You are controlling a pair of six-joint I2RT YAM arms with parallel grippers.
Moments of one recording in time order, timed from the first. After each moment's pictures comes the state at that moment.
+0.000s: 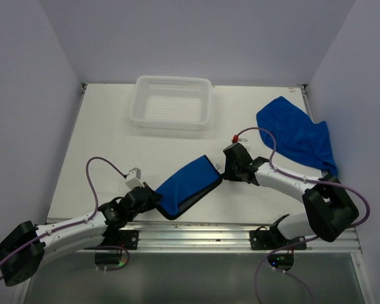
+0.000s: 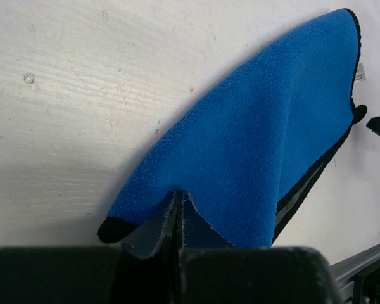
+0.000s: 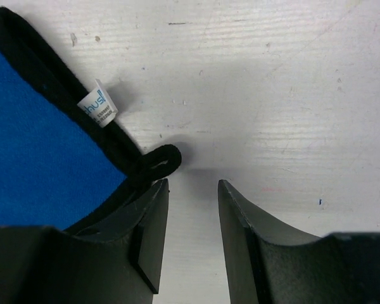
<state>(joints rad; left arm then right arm) -0.90 0.78 0.08 0.01 -0.37 -1.14 0.64 1.40 0.71 -0.37 0.28 0.65</state>
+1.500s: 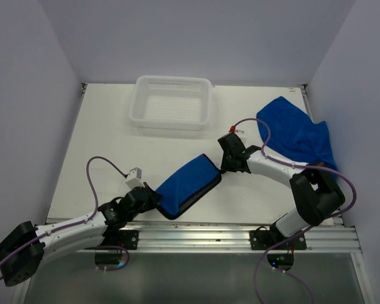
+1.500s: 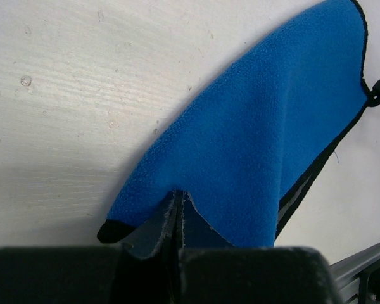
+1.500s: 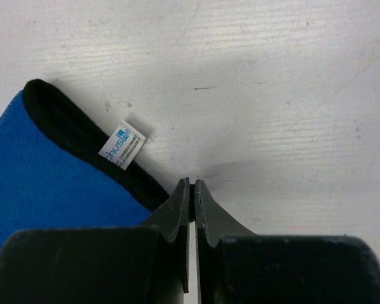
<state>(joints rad) -0.90 0.78 0.08 0.01 -0.36 -1.11 0.60 1.55 0.87 -0.38 0.28 0.71</state>
